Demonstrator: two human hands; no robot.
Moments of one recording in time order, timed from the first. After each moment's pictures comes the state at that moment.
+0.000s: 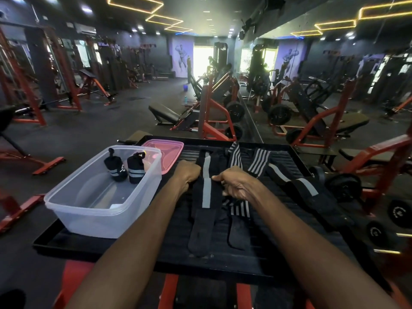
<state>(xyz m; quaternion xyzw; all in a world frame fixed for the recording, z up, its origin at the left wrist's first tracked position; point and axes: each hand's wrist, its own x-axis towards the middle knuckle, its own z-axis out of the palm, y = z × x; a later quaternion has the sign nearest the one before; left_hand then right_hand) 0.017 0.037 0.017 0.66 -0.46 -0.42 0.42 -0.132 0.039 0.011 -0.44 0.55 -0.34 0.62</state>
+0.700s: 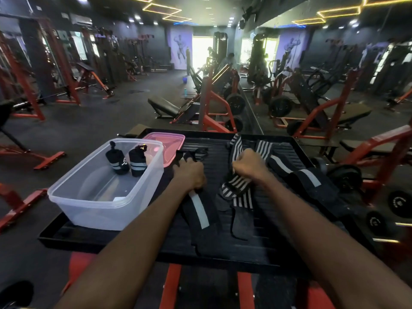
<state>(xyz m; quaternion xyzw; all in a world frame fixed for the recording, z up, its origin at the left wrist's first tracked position) 0.023 0.041 -0.004 0.69 -0.73 -0.05 0.01 -0.161 0.037 0.023 -0.64 0.70 -0.24 0.20</state>
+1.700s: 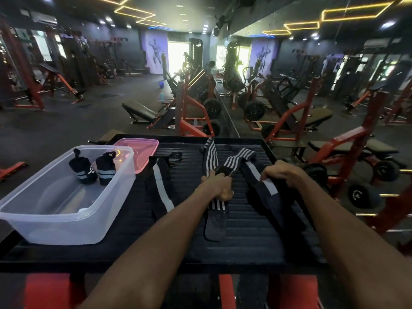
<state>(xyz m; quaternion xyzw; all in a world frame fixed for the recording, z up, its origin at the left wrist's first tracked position) -0.117 0.030 -0.022 0.55 -0.83 -0.12 -0.07 -0.312 0.063 0.043 -0.49 0.79 -0.18 0.32</state>
